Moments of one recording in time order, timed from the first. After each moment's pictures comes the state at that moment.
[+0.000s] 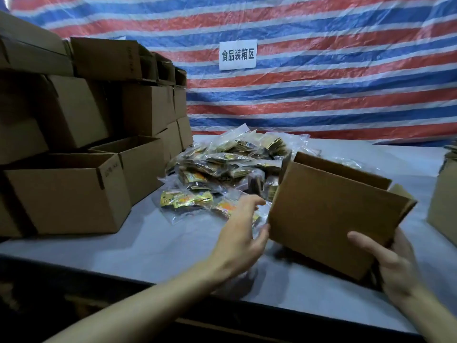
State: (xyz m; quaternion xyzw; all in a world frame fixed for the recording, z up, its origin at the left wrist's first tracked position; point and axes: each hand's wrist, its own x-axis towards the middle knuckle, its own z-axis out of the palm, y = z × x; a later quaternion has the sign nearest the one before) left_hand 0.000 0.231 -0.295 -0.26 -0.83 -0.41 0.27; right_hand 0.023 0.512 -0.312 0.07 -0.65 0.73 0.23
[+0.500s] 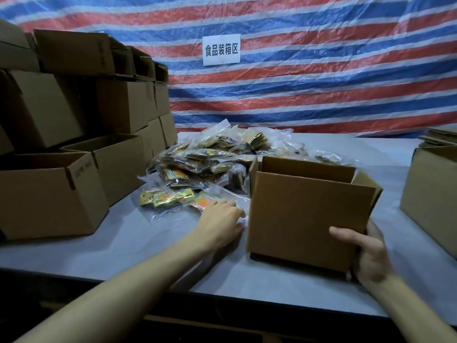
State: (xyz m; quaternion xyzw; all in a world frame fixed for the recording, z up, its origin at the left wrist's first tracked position) left_hand -0.056 0.239 -0.295 -0.23 -0.96 0.02 0.19; right_hand 0.025 0.515 -0.311 0.10 -0.61 0.76 0.19
